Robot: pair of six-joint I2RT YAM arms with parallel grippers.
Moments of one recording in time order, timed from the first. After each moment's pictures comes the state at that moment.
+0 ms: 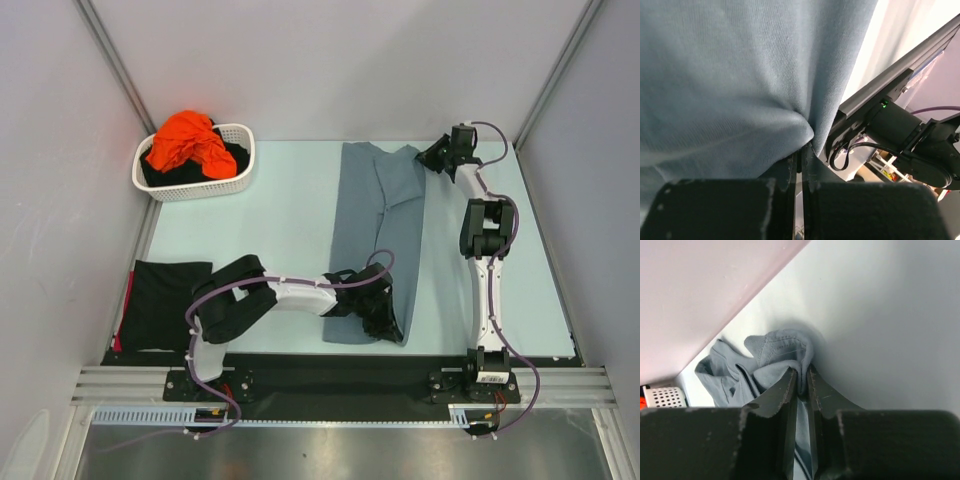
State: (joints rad) left arm -1.13 1.94 1.09 -0.04 0.37 -1.24; right arm -0.04 2.77 2.41 -0.20 -0.27 0.81
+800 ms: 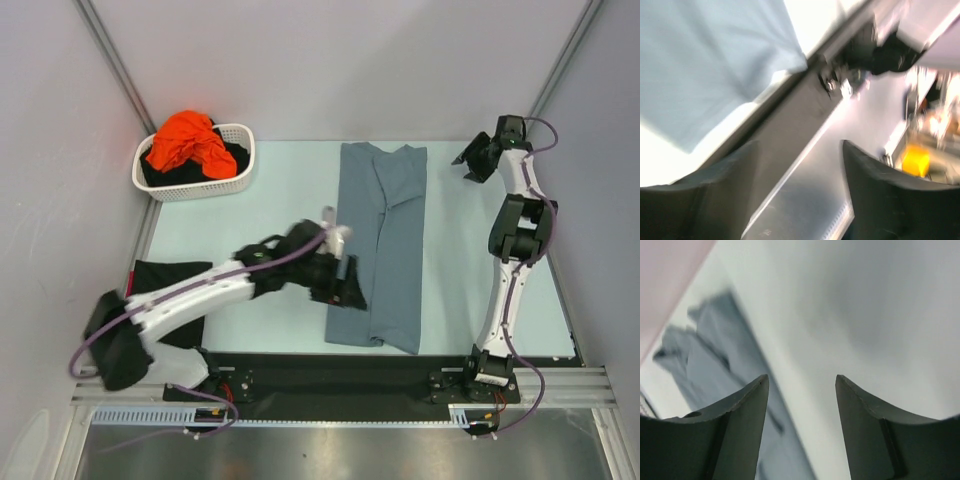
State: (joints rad) left arm -0.99 1.45 1.07 -0.44 0.44 -0.75; right arm -0.20 2.58 2.37 -0.60 -0.26 0.61
